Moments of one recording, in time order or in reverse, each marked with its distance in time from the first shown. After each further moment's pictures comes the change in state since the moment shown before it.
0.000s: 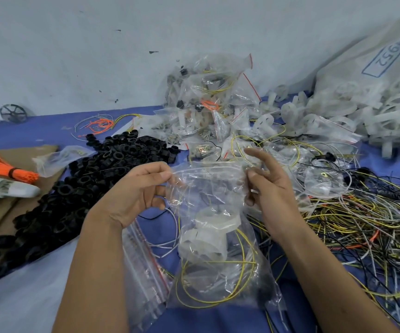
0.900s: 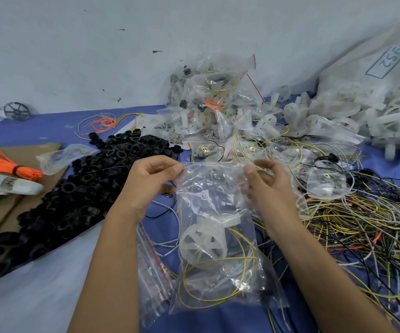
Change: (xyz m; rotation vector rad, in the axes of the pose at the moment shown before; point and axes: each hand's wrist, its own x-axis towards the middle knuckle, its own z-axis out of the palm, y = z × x) left_hand 0.016 -0.012 0.011 0.196 0.362 0.141; right_hand -0.001 0.003 0.006 -0.100 0.182 0.095
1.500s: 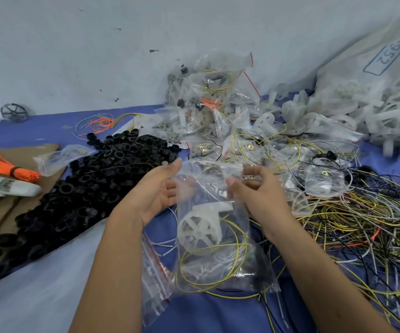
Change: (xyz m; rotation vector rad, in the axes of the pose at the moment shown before) left_hand 0.003 -0.006 0.016 -0.286 -0.102 -0.417; right_hand -0.003 0.000 0.005 -0.167 -0.071 0.149
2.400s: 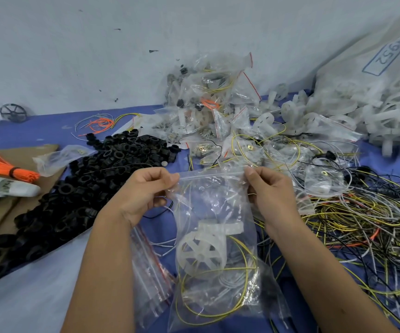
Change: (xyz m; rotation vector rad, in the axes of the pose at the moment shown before) left_hand -0.012 0.002 -0.020 0.240 0.025 0.189; right_hand 0.005 0.002 -0.006 0.240 0.050 -0.090
